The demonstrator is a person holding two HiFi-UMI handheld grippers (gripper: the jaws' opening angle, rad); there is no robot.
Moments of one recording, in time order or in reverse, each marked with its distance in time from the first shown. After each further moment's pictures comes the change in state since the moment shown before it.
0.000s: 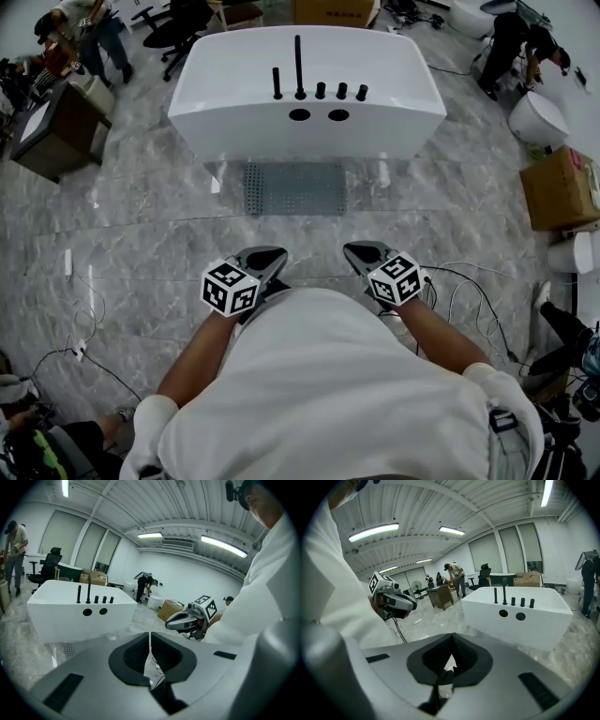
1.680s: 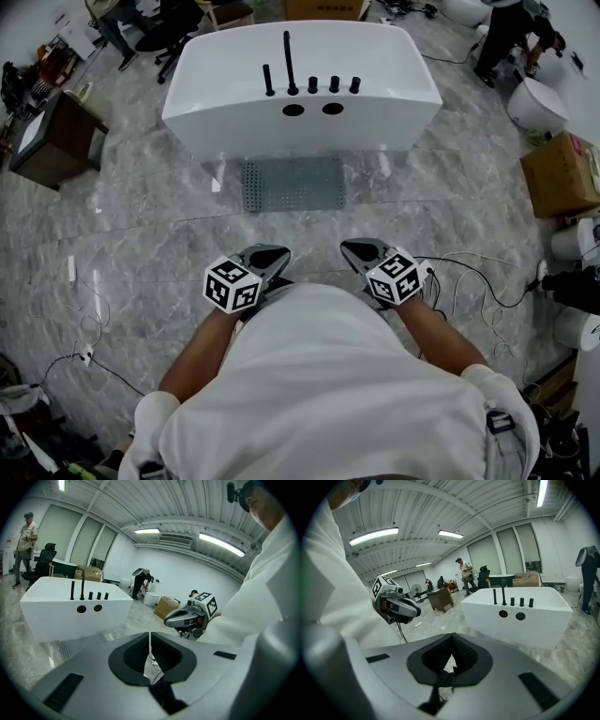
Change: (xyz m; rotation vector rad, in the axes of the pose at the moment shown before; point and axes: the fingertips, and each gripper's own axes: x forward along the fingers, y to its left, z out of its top) left arm 0.023 -0.012 -0.011 0.011 0.043 -0.048; right arm -0.009 0.001 -0.006 0.017 -0.042 0.007
